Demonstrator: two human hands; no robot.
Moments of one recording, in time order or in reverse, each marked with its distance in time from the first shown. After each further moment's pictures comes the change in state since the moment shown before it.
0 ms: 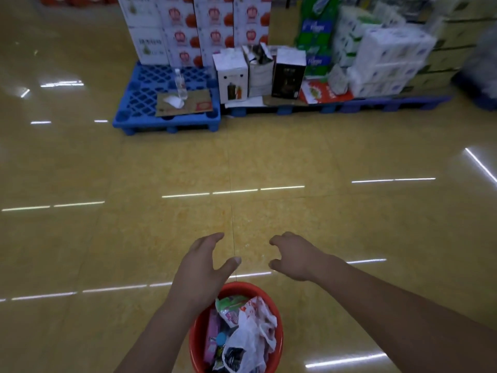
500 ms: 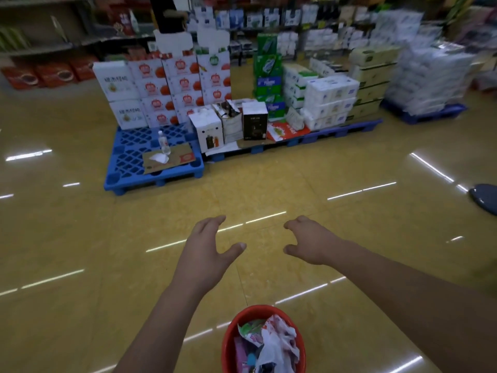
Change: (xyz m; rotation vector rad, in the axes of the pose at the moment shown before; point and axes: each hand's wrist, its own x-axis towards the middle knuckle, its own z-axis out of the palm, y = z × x) left_hand -0.038 0.065 -0.160 0.081 0.067 0.338; right_hand -0.121 -0.089 -0.094 0.019 0.296 0.156
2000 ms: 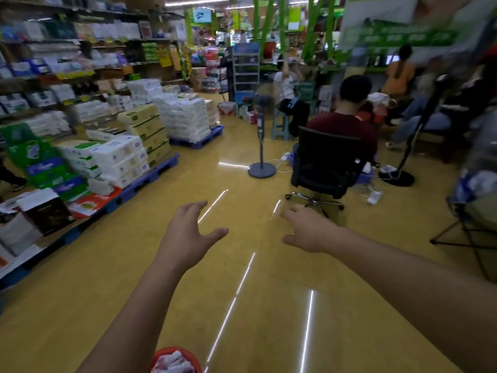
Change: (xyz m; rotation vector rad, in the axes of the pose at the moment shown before) left_hand -0.204 0.326 0.087 -0.033 -0.399 0.738; right_hand -0.515 0.152 -0.006 0.095 0.379 0.785
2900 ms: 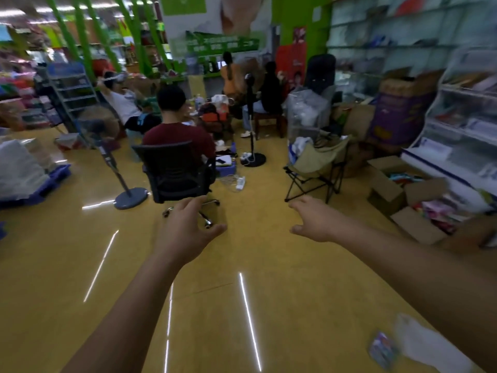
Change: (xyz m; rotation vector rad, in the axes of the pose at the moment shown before) left_hand -0.092 0.360 0.216 -0.039 -0.342 0.524; right_hand -0.329 0.345 -0.014 0.087 0.107 0.647
